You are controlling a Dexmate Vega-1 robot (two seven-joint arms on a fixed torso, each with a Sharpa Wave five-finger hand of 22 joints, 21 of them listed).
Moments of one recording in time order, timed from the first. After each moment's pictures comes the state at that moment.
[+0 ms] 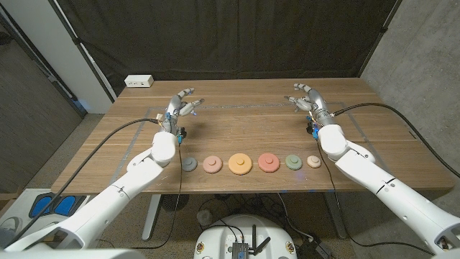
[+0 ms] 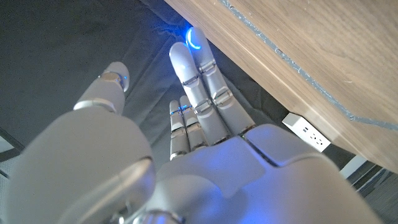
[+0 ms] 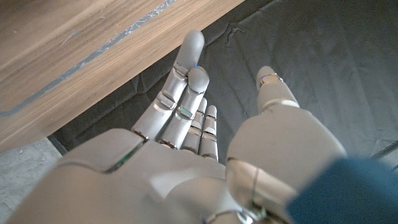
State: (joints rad) left arm 0.93 0.61 0.44 -1.61 -0.03 -0.07 0.54; left_hand 0.73 -0.09 0.48 -0.17 0.25 0.41 -0.04 0.22 0.20 0.40 -0.12 0.26 0.30 1.05 -0.18 1.11 0.65 0.96 -0.14 0.90 0.50; right arm -0.93 -0.68 -0.44 -1.71 0.02 -0.06 -0.43; right_hand 0.93 -0.05 0.33 -0.16 0.27 0.36 -0.02 0.23 0.23 0.36 -0.06 0.22 0.51 0.91 -0.12 1.21 1.02 1.01 -0.16 0.92 0.49
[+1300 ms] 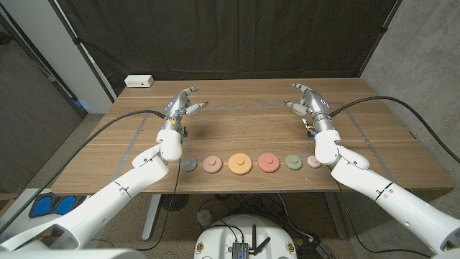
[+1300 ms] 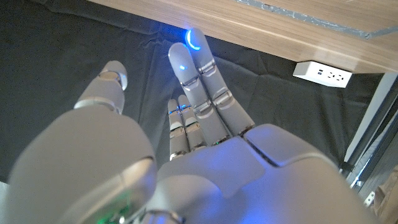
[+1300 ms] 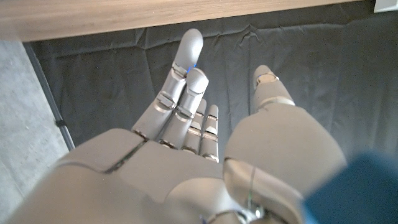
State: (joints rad) left arm 0.92 0.68 0.52 -1.76 0.30 0.26 0.59; left_hand 0.75 -0.08 0.43 -0.16 0.25 0.41 -0.02 0.21 0.20 0.39 -0.10 0.25 0.31 1.04 -0.17 1.14 0.62 0.94 -0.14 0.92 0.48; right arm -0.94 -0.72 -0.55 -1.81 -0.39 -0.28 -0.57; right_hand 0.97 -0.02 0.31 -0.16 0.26 0.38 -0.04 0.23 0.24 0.36 -0.08 0.21 0.54 0.94 -0.14 1.26 1.04 1.02 -0.16 0.98 0.47
